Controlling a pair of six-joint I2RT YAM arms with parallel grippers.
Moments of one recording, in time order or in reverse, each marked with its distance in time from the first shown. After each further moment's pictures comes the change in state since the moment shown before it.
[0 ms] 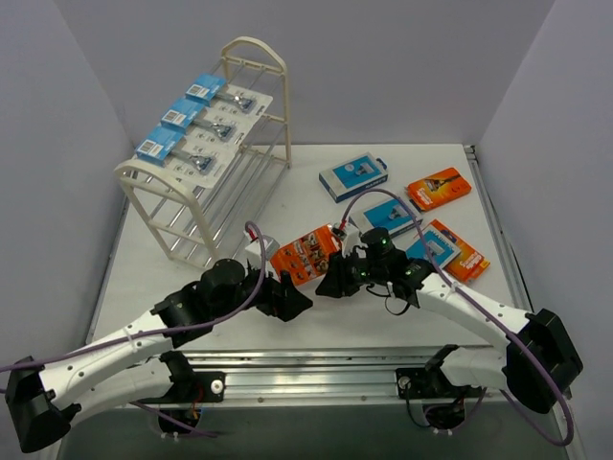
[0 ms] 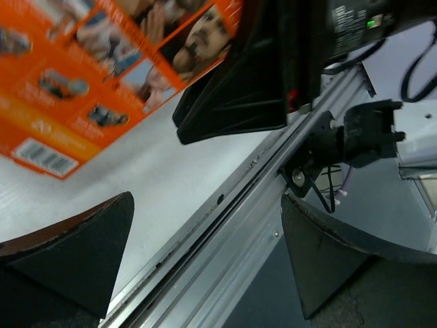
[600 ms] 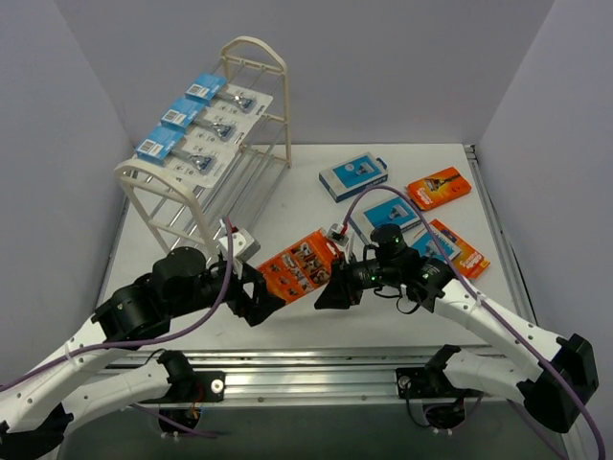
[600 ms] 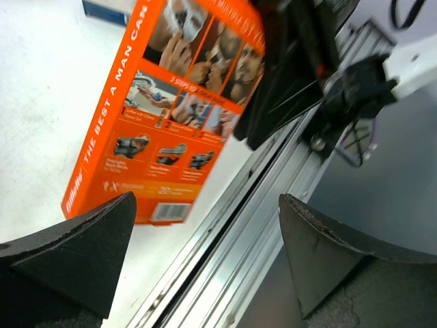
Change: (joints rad) left arm -0.001 -0.146 0.422 -0.522 0.021 0.360; right arm 0.051 -0.148 0.110 -0.193 -0.251 -0.104
